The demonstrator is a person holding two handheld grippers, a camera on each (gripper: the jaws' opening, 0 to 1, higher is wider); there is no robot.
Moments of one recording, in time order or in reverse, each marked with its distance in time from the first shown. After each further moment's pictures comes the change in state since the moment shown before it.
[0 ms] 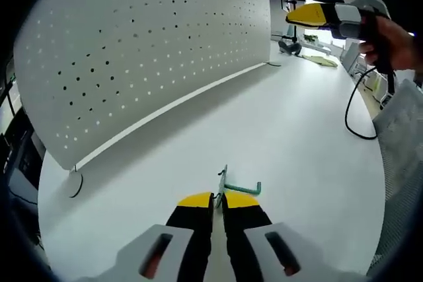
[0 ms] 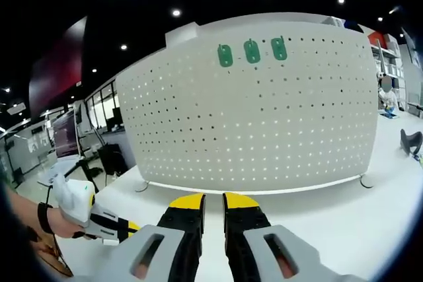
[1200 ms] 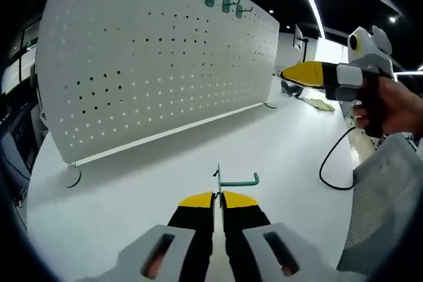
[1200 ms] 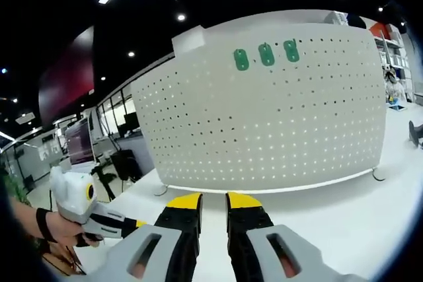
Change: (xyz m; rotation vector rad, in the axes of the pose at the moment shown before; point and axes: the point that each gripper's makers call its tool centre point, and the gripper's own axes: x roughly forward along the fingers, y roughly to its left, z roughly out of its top) left arm -0.044 -0.031 0.049 -0.197 -0.193 -0.025; right arm -0.012 0.037 0.001 0.053 -0.016 0.093
